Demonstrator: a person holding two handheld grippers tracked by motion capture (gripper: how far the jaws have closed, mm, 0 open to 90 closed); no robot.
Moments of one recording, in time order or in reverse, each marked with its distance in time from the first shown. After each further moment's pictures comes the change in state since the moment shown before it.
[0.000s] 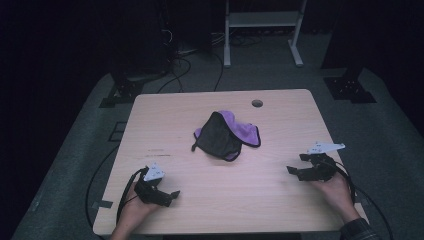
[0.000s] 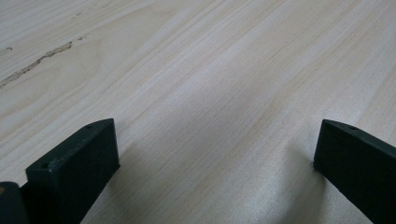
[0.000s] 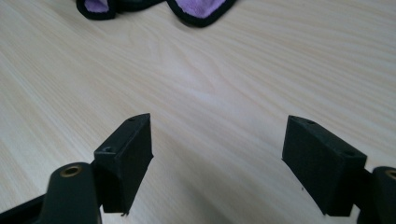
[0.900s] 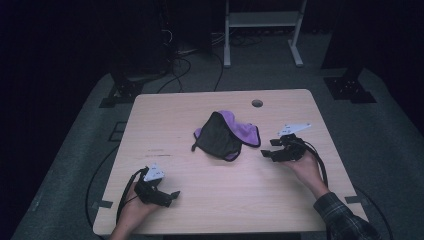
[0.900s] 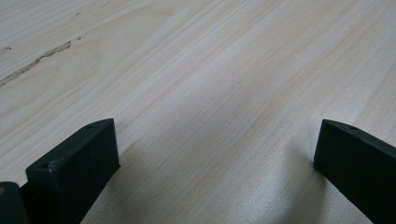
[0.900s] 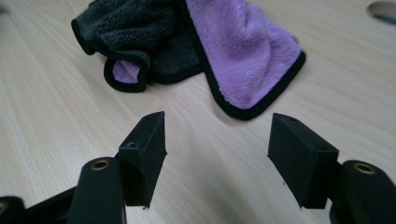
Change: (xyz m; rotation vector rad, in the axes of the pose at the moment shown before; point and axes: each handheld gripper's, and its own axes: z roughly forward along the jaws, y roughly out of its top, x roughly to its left) left arm -0.001 0.000 0.000 -0.002 0.000 0.001; right arm 0.016 0.070 0.061 -0.008 0.118 -0.065
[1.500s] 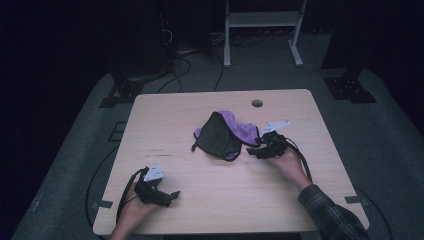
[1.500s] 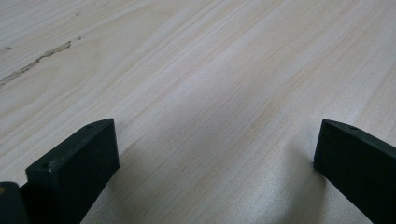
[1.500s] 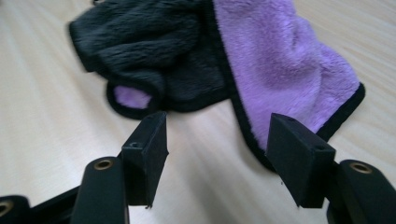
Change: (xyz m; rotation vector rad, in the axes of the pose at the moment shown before) left arm 0.000 0.000 0.000 0.000 0.000 0.000; right arm 0.012 0.021 0.046 0.021 0.016 -0.061
